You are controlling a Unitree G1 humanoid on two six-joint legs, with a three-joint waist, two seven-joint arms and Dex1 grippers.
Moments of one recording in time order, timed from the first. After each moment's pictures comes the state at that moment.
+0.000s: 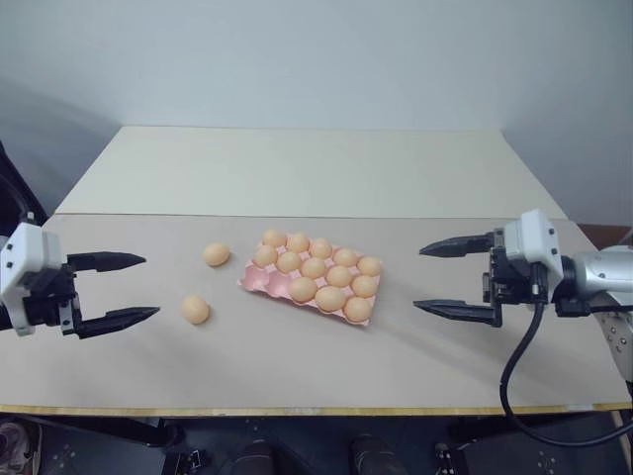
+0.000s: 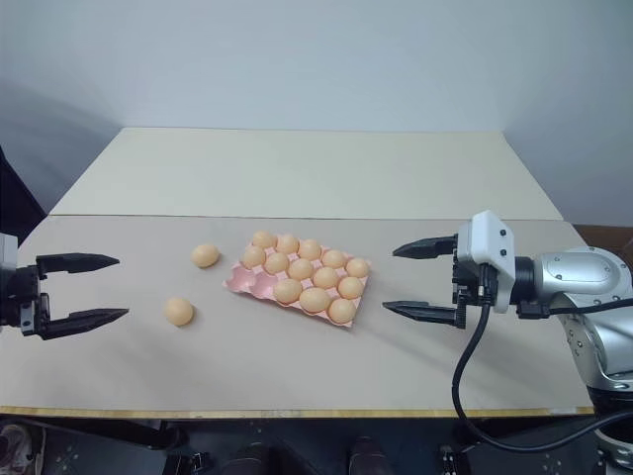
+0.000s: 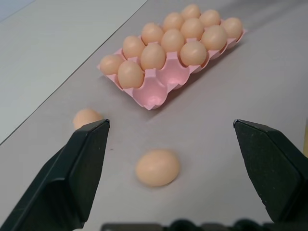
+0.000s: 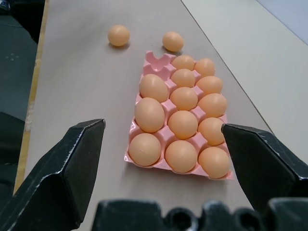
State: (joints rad) left arm -0.03 1.07 0.56 -0.07 -0.55 0.31 -1.41; right arm -0.35 -0.94 -0.18 -0.32 0.59 0.42 1.22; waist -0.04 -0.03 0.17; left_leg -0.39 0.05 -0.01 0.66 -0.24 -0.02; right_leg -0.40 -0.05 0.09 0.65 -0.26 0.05
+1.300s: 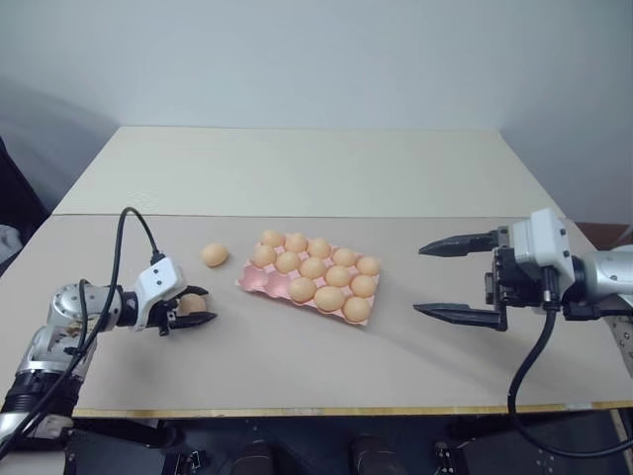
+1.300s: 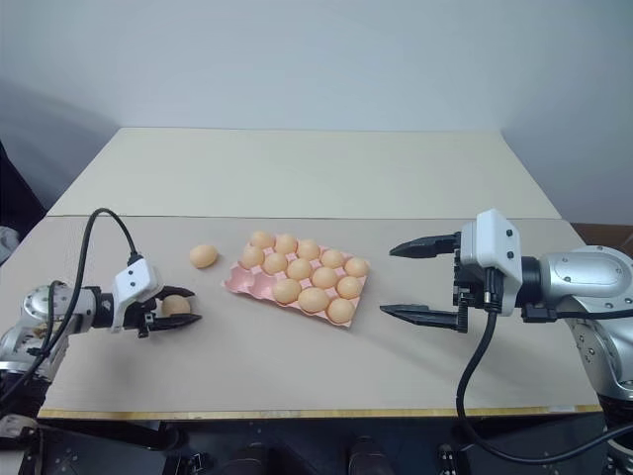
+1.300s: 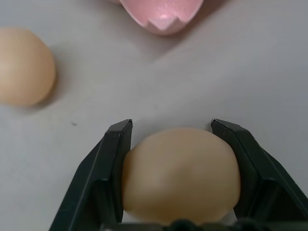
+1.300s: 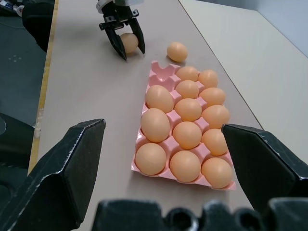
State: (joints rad) left arm -0.40 0.86 0.02 0.31 -0.18 0.11 -1.21; right arm -0.32 -0.97 -0.21 -0.41 0.65 0.45 1.19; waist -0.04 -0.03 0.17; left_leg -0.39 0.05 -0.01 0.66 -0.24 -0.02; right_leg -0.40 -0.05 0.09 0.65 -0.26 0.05
